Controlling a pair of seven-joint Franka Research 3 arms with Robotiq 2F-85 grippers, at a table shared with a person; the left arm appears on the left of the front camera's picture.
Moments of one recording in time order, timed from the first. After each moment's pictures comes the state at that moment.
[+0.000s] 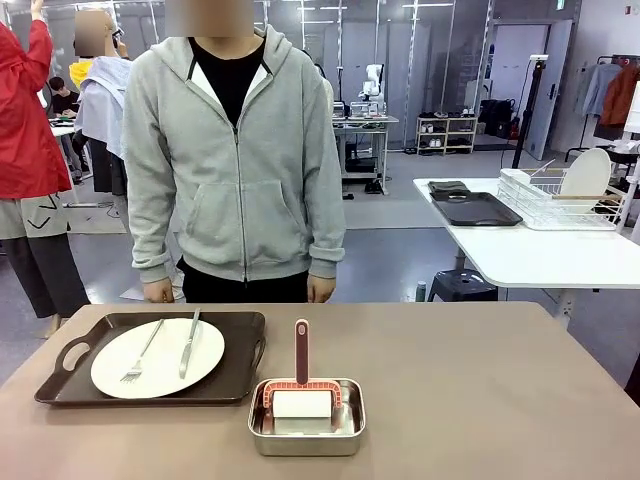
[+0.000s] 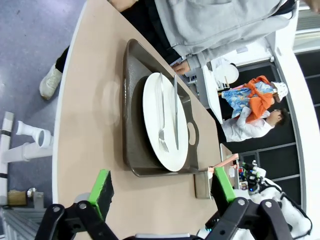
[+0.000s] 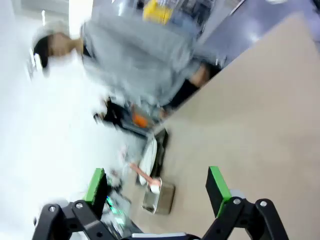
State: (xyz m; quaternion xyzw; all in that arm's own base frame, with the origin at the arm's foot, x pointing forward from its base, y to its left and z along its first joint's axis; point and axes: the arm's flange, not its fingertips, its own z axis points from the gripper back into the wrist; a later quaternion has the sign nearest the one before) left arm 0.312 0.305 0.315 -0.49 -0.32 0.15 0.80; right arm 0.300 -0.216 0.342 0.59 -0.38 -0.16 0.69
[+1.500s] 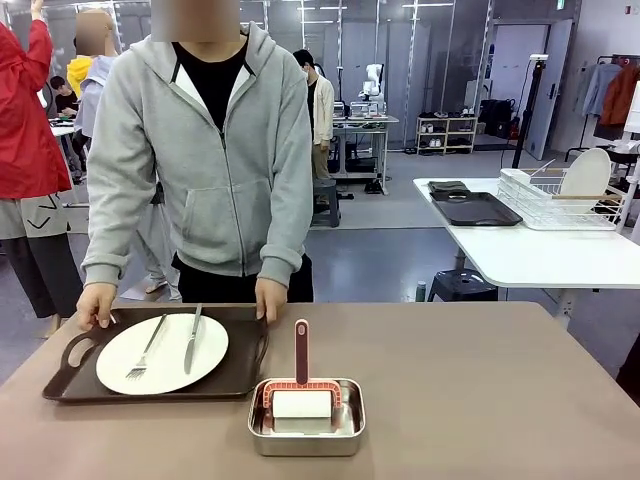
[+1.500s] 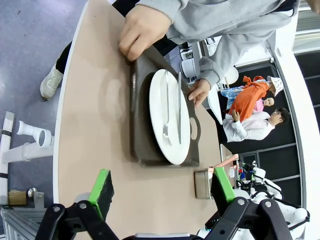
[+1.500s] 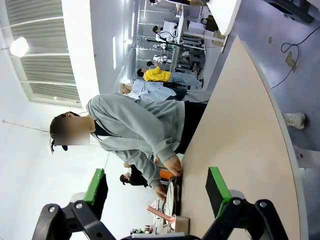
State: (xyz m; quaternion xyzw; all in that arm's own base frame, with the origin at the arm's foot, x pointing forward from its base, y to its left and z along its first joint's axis) left arm 0.312 0.305 0.315 -0.49 -0.32 0.15 0.80; right arm 0.266 -0.267 0.297 0.62 -0.41 -0.29 0.61
